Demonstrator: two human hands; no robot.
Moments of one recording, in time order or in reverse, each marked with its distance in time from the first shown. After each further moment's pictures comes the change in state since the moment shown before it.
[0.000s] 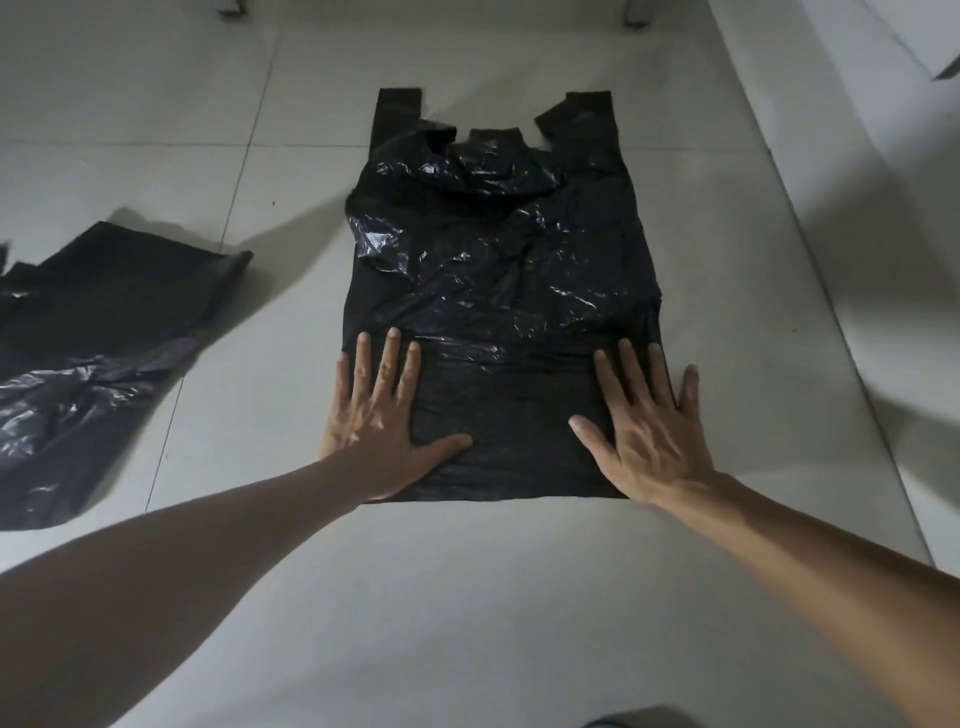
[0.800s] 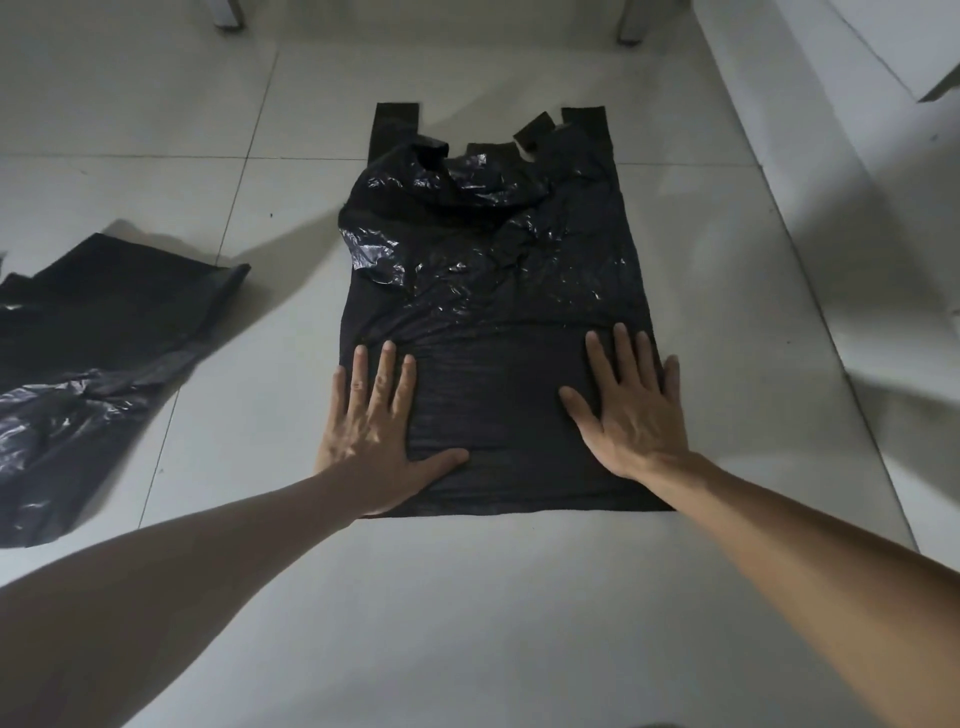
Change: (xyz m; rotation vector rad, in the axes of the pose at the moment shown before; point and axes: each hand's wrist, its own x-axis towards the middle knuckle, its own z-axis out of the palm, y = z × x) left_hand -0.002 -0.001 -0.001 -0.012 -0.042 -0.005; right_hand 0.035 -0.007 -0.001 0.076 -0.037 0.137
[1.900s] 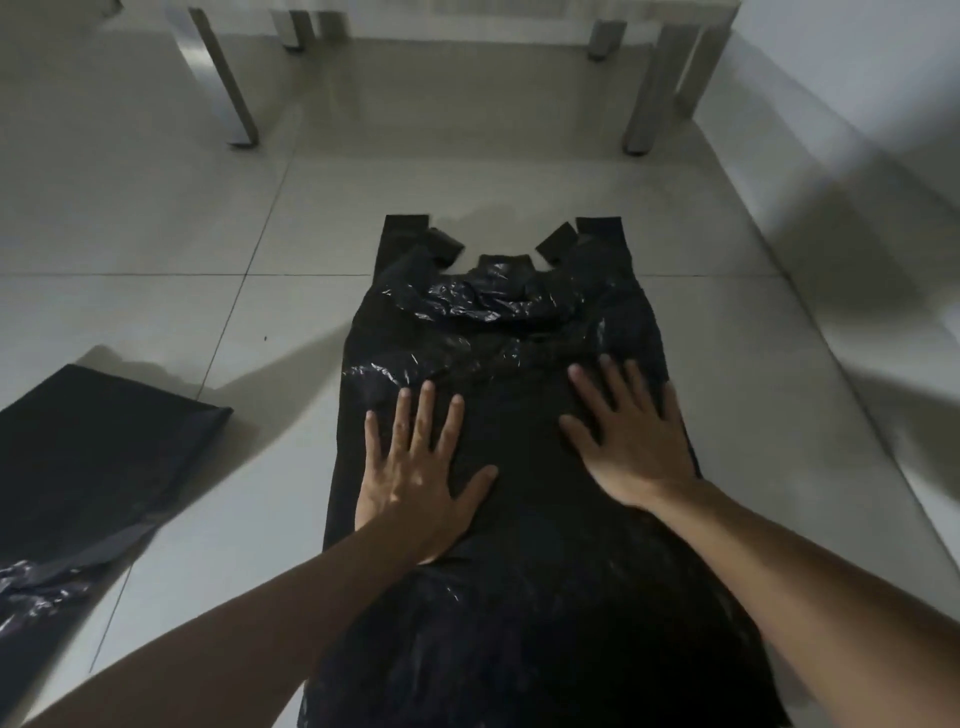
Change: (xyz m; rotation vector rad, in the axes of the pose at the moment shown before) left_hand 0.122 0.006 -0.008 -0.021 0.091 -0.032; right_hand 0.131 -0.018 -0.031 0.034 -0.013 -0.081
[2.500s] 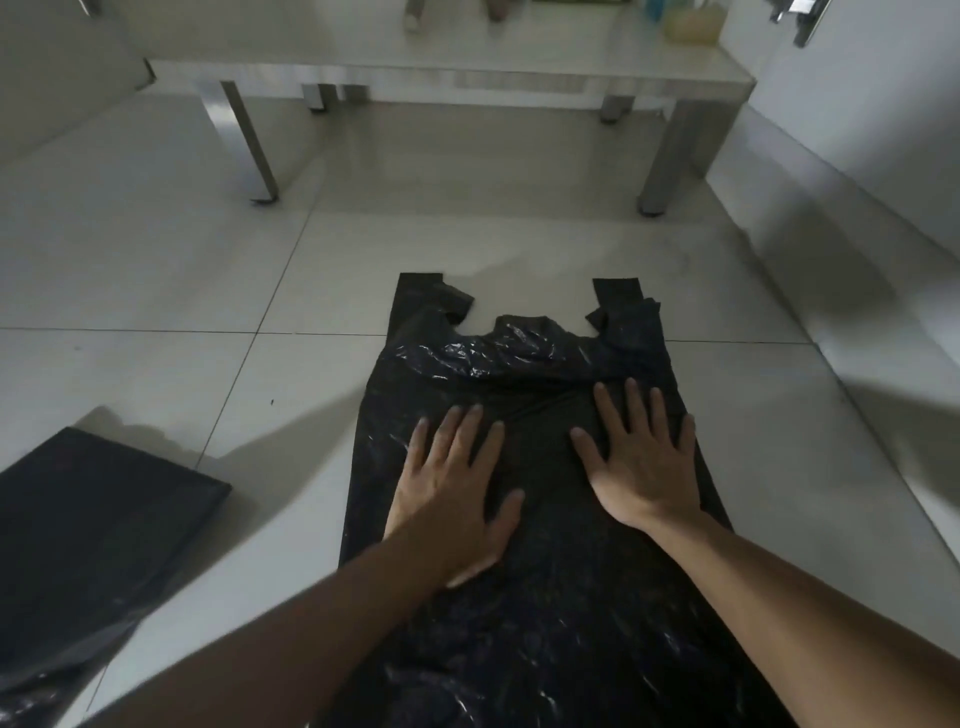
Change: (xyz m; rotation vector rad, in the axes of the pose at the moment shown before) left_hand 0.057 0.005 -0.034 -0.062 0.110 0.188; right_hand 0.067 -0.001 0.001 0.004 0.092 0.118
